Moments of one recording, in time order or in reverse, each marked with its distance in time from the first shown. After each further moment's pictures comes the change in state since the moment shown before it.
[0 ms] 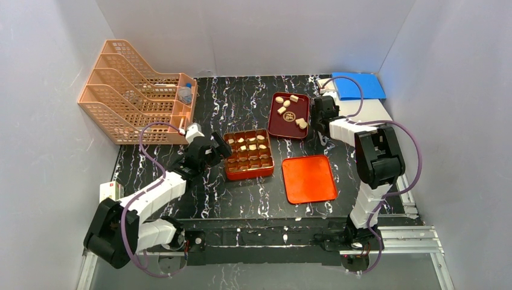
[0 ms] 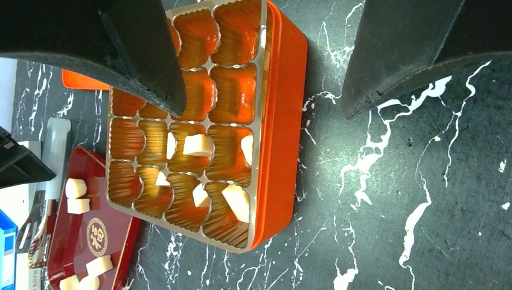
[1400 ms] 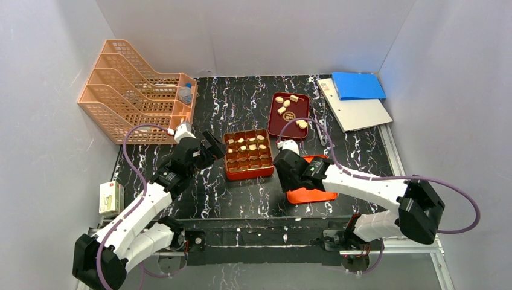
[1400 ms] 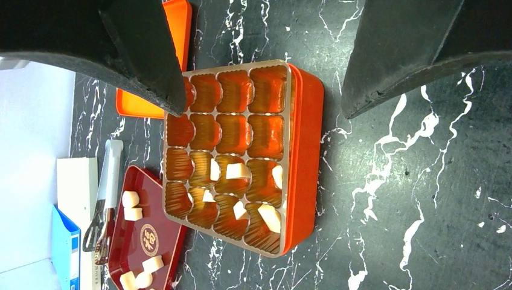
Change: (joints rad) left arm 0.008 -0.255 0.073 -0.277 0.050 -0.031; right arm 0.728 -0.575 -0.248 -0.636 -0.066 0.370
